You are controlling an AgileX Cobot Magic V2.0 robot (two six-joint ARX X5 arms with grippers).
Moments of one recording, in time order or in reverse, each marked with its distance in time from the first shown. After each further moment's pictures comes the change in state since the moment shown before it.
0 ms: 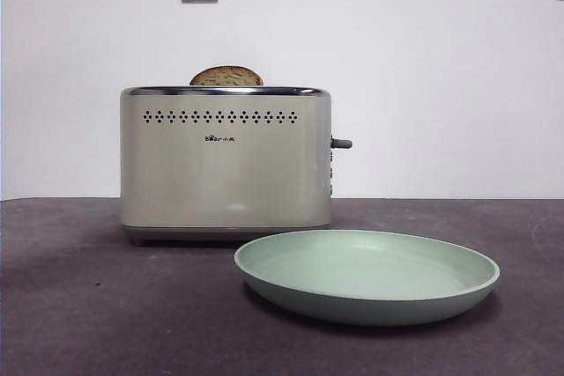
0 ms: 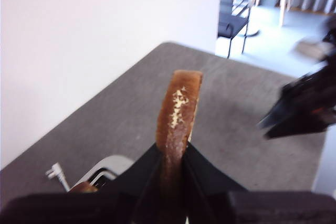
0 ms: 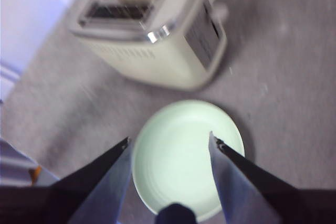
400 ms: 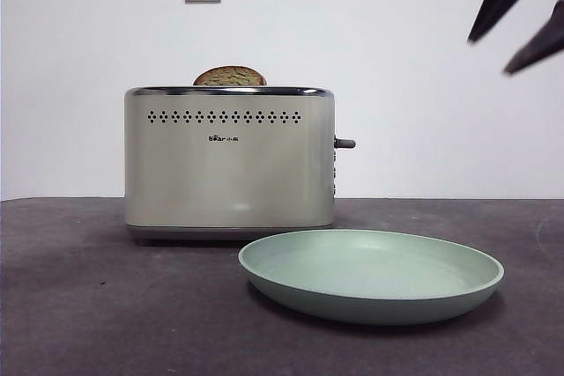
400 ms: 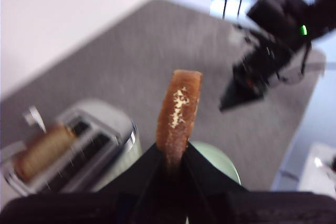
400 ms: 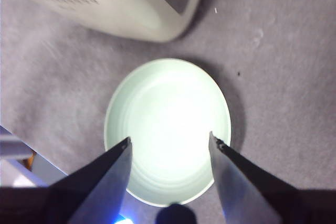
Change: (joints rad) left arm -0.066 -0.169 -0.385 -0.002 -0.087 -0.017; right arm 0.008 0.290 0.000 -0.011 0.001 -0.064
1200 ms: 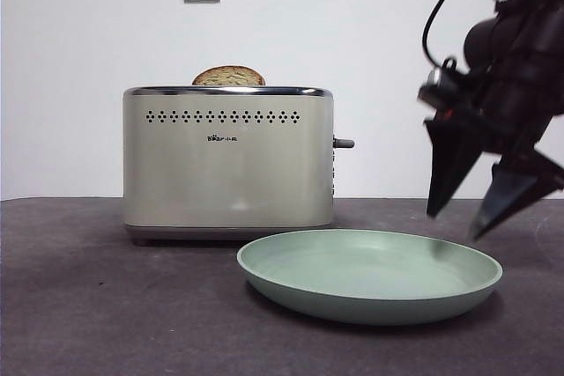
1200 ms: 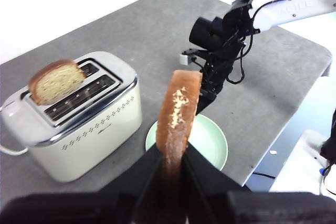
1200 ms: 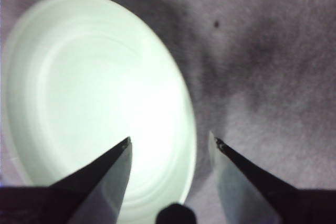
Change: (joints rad) left arm -0.006 -0.528 -0.504 0.076 -0.116 -0.137; right arm 0.120 0.439 0.000 0.095 0.115 -0.037
